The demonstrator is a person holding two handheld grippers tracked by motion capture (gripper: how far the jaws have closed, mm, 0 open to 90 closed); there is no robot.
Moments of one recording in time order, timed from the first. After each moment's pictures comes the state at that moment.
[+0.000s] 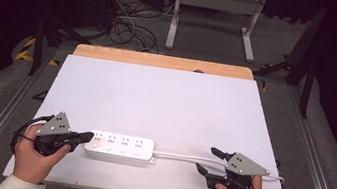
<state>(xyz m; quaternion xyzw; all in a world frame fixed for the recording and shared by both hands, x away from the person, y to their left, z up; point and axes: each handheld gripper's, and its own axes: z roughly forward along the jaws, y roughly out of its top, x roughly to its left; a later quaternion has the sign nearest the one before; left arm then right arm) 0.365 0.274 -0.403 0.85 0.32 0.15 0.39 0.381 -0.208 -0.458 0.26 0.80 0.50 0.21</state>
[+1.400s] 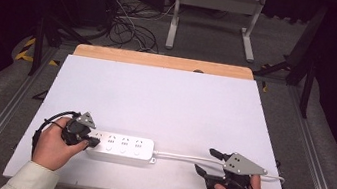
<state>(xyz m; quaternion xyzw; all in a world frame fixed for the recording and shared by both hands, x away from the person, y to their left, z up) 0.413 0.253 -0.436 0.91 0.35 0.07 0.23 0.382 -0.206 -0.461 0.26 0.81 0.49 0.20</state>
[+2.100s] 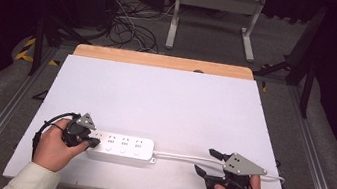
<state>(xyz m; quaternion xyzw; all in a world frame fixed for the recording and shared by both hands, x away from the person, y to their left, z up) 0.410 0.252 -0.439 0.90 0.35 0.08 0.24 0.381 -0.206 -0.461 0.25 0.81 0.49 0.20</state>
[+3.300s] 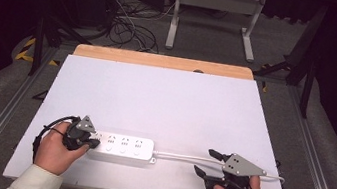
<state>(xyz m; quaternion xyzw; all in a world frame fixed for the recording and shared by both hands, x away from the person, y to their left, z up) 0.402 0.249 -0.444 0.90 0.36 0.11 0.24 0.379 -0.204 -0.461 0.25 0.81 0.49 0.20</state>
